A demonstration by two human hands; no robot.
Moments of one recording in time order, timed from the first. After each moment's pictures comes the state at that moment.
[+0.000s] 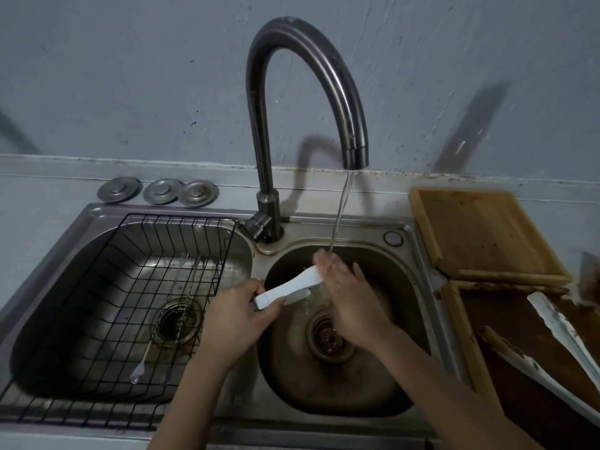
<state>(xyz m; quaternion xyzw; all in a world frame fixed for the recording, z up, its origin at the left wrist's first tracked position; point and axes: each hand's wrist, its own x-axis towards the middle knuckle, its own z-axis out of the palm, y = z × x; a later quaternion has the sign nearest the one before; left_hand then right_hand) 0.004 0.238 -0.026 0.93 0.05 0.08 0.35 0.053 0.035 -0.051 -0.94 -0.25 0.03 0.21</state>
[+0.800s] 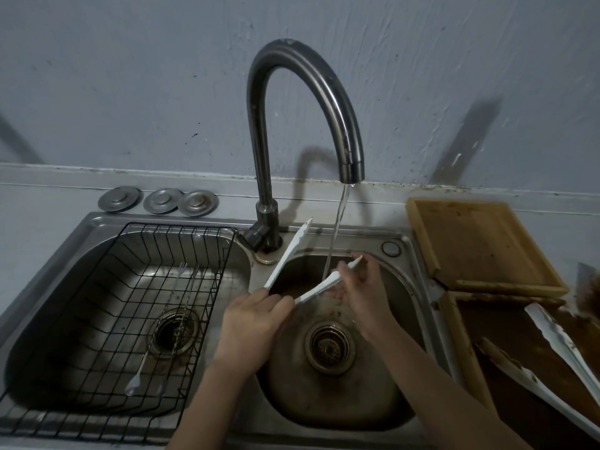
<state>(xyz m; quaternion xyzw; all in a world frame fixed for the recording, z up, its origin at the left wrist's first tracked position) 0.009 0.217 -0.025 0.91 -0.19 0.35 0.05 0.073 0.036 -0.032 -0.67 0.10 0.06 0.73</state>
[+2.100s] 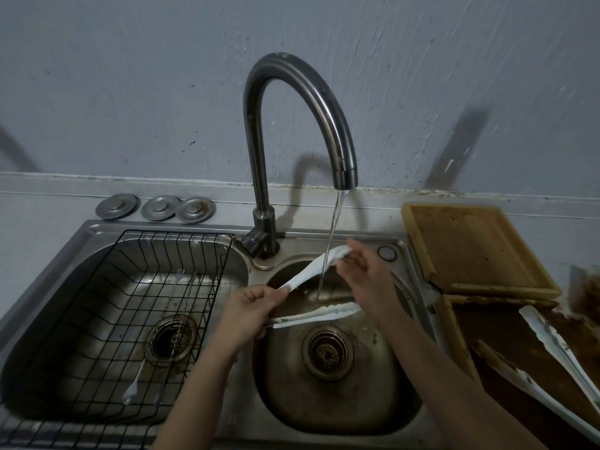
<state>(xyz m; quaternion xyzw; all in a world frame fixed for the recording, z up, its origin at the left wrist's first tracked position) 0.030 0.219 -0.015 0.70 0.17 -0.06 0.69 0.086 0.024 -0.010 -0.74 0.02 0.03 0.67</state>
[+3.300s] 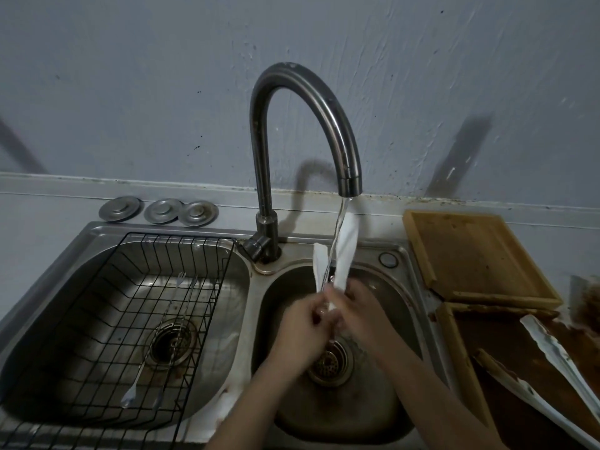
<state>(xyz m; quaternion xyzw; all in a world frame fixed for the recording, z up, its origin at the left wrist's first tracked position) 0.020 0.152 -0.011 0.80 0.01 -0.06 0.60 0.052 0.036 -0.009 -0.80 0.04 0.14 0.58</state>
